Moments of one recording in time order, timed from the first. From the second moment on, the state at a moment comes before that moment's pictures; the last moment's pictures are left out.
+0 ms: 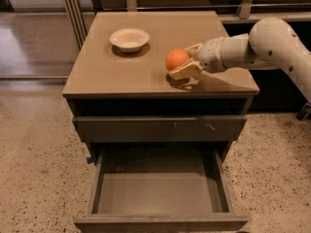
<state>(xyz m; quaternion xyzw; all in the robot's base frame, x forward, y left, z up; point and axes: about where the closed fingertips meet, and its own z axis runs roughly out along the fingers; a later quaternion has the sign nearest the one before) 0.702 -0.092 0.854 -0.50 0.69 0.19 0.48</state>
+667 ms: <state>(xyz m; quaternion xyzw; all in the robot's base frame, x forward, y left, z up) 0.709 -0.089 0.845 -0.50 0.71 0.20 0.45</state>
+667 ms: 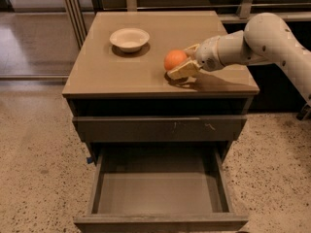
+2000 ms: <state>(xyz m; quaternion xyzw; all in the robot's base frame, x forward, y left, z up) 0.713 -0.084 0.827 -0.53 0.73 0.18 0.39</state>
